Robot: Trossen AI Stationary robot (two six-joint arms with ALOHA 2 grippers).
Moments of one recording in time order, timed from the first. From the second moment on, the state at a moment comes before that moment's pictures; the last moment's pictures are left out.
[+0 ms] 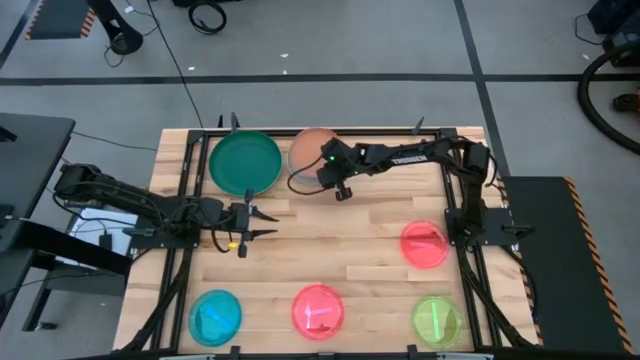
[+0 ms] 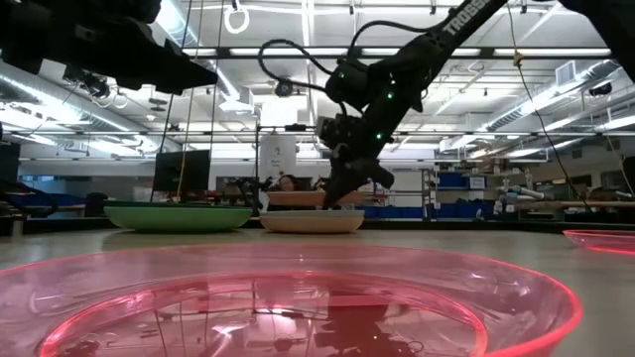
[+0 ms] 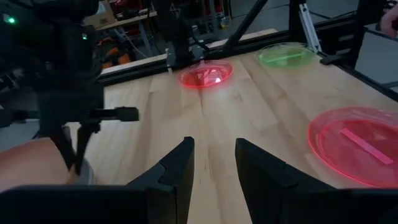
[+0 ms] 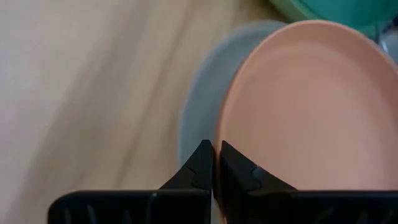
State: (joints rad) left arm -0.20 0.89 0.29 0.39 -0.19 0.17; right arm -0.34 1.92 1.26 -0.23 0.00 -0.77
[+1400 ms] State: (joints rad) left arm -0.21 0.91 0.29 0.46 -0.19 0.16; right arm -0.28 1.80 1.26 -0.20 0.09 -0.65
